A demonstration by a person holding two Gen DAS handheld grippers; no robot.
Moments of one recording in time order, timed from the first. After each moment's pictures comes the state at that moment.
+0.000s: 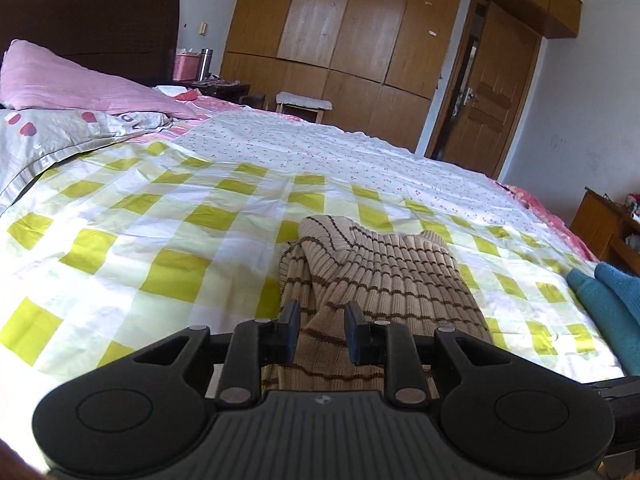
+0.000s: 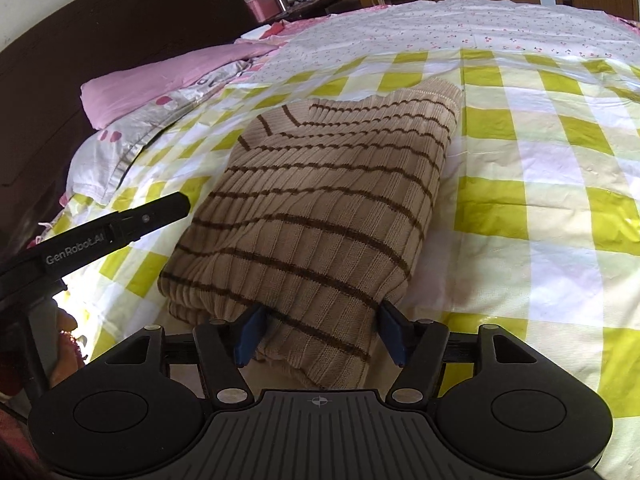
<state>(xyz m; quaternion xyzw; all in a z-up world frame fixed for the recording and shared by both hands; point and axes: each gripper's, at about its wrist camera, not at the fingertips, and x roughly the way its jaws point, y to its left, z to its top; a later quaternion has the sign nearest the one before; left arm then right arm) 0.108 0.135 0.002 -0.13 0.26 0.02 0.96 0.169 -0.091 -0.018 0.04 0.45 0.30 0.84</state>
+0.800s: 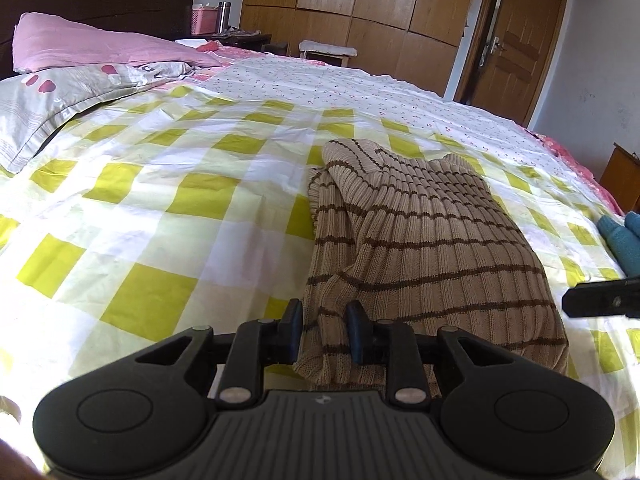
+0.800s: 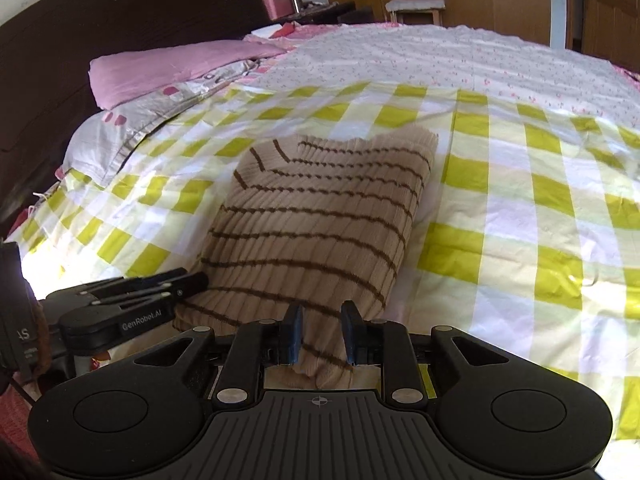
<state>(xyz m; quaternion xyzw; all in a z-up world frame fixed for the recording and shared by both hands) 0.091 0.131 -0.026 -0.12 0.34 0.06 0.93 0.163 -0.105 0.040 -0.03 0.43 0.29 0.86</state>
